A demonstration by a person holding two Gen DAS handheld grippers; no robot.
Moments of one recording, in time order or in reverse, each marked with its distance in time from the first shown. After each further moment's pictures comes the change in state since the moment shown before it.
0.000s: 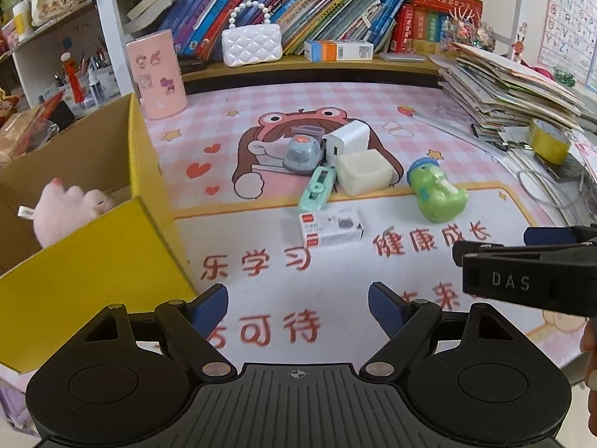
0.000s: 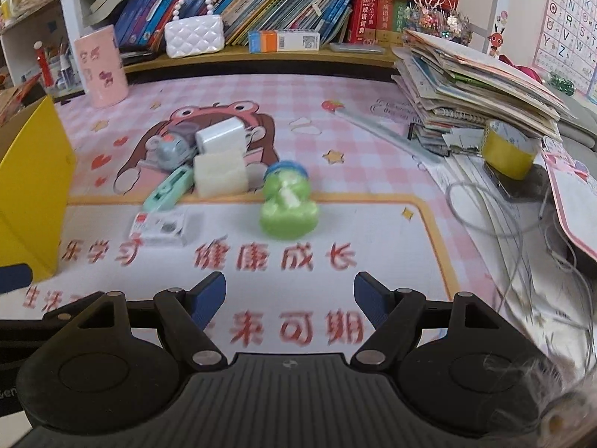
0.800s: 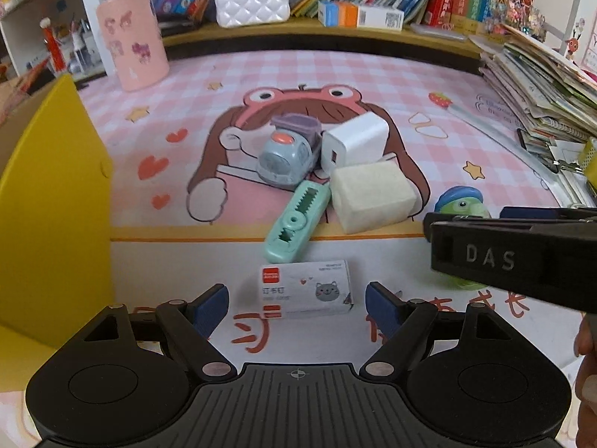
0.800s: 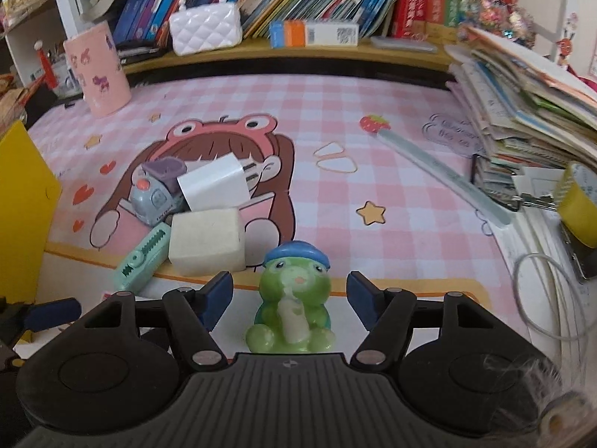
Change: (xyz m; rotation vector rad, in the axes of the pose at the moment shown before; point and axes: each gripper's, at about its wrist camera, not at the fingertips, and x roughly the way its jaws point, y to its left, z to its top) left arm 0.096 -0.026 0.052 -0.089 0.130 0.037; right arm 0.092 -0.011 0.071 -0.054 0.058 0.129
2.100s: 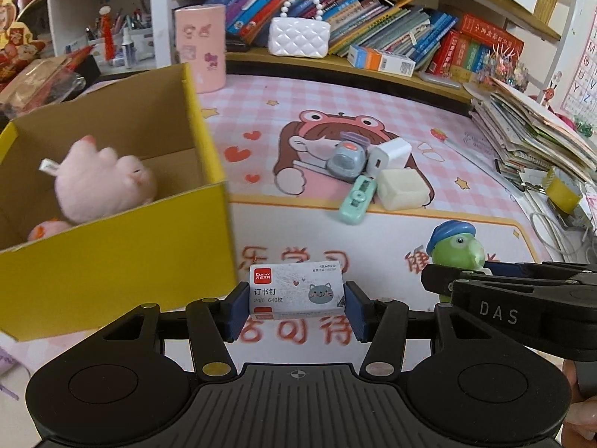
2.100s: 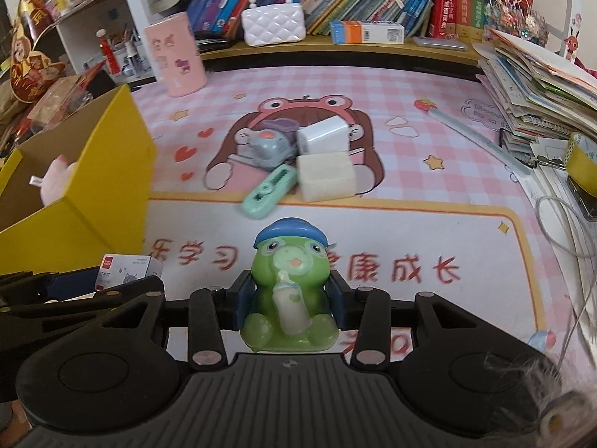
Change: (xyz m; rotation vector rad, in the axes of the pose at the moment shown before) left arm -0.093 0.089 -0.061 -0.084 -0.107 -0.080; right arm -0.085 0.080 -0.061 0.000 -0.001 0.094
